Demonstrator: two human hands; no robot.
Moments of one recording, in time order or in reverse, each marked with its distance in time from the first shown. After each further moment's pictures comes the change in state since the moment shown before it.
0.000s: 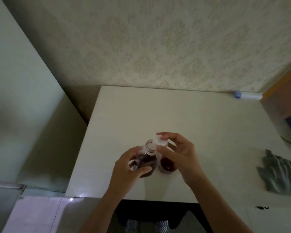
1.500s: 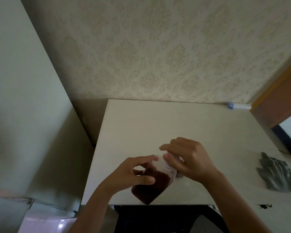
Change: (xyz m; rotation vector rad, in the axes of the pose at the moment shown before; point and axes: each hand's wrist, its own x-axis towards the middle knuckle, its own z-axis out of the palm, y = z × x) left_hand -0.005 0.022 -0.092 -0.157 -0.595 0.076; right_hand -0.022 -0.050 0.049 -1.089 -0.207 -0.748
